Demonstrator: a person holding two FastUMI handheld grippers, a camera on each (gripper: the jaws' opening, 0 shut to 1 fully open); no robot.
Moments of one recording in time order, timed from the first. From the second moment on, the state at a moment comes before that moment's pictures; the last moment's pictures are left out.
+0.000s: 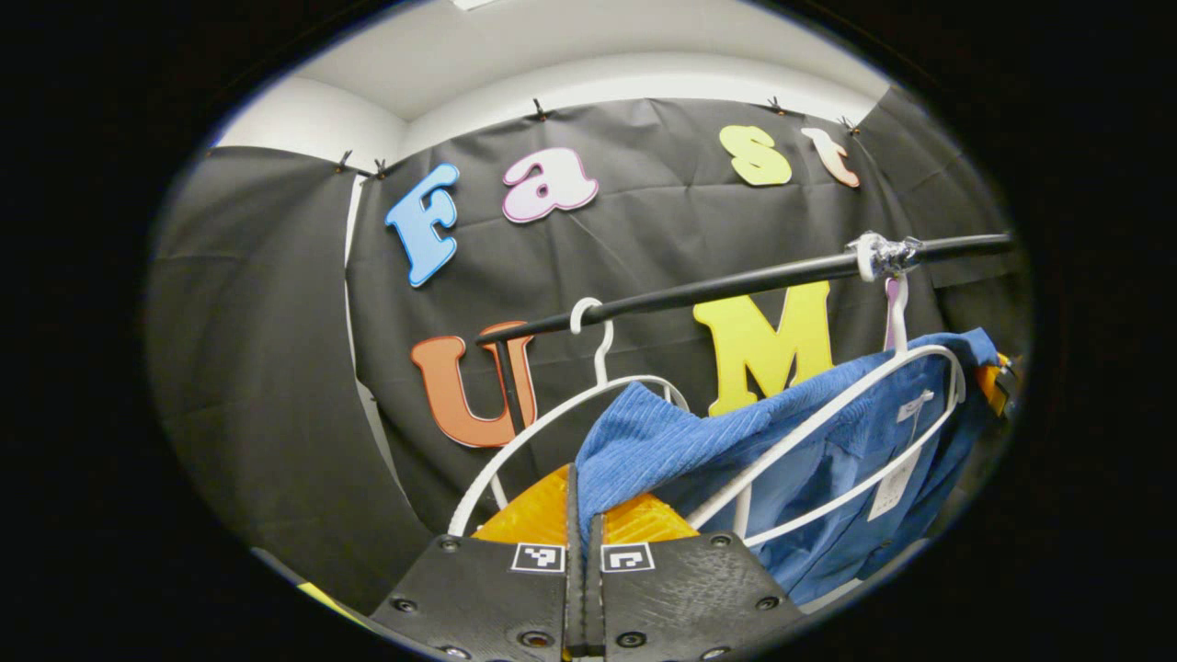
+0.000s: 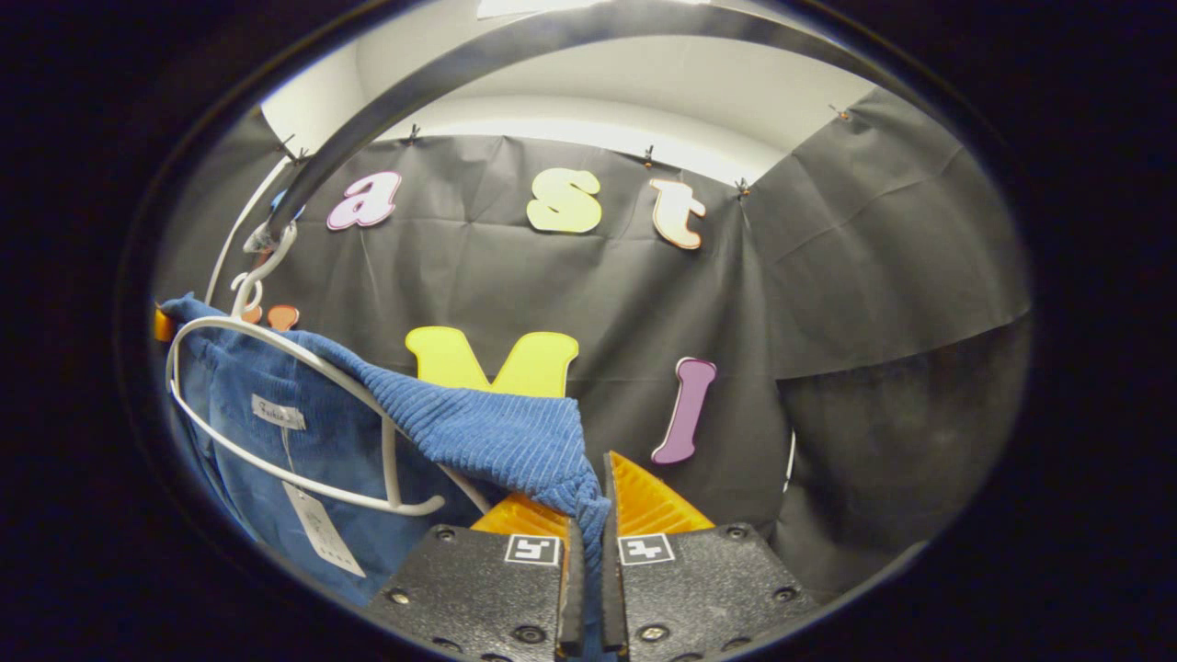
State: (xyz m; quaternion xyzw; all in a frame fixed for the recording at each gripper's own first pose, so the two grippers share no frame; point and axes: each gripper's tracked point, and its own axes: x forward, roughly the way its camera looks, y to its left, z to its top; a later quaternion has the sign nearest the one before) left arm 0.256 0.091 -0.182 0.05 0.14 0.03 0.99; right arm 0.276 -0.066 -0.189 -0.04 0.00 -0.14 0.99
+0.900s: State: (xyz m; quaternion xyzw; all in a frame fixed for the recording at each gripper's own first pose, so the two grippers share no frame) left arm 0.284 0.090 -0.228 -0.06 0.19 -0.09 0.98; right arm 0.309 -0.066 -0.253 0.13 0.11 -0.06 0.98
